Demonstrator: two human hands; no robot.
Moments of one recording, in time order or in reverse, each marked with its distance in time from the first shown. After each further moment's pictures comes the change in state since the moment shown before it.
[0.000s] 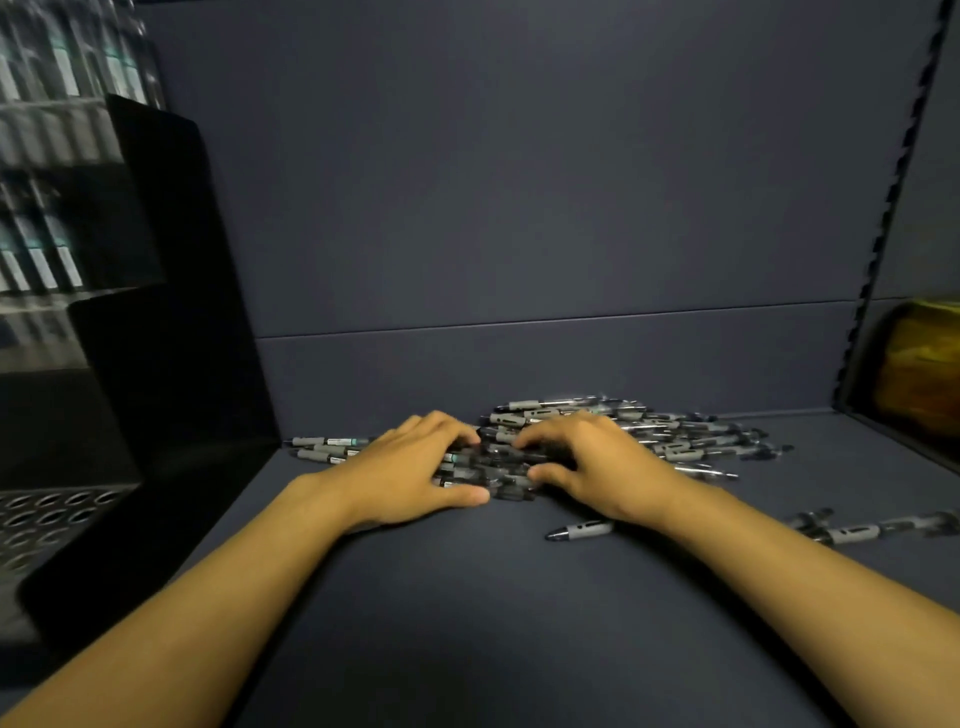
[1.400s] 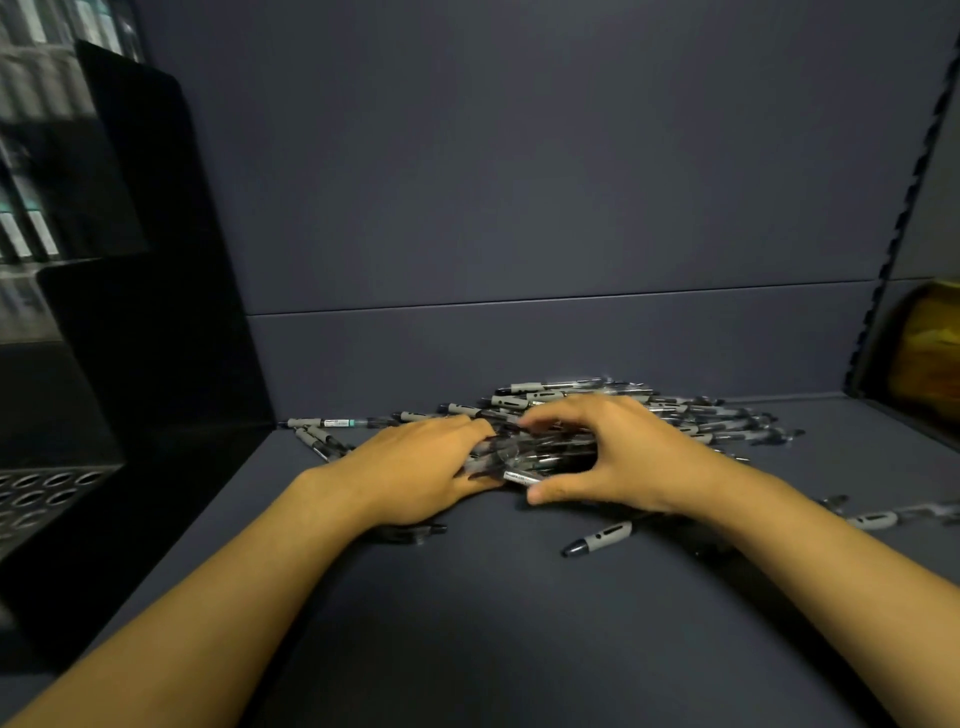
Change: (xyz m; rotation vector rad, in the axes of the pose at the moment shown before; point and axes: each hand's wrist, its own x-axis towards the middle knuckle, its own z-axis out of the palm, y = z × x) left_hand -0.009 0.033 -0.005 0.142 -0.008 0.053; right_hand -0.020 -0.009 -0.022 0.058 -0.063 -0.053
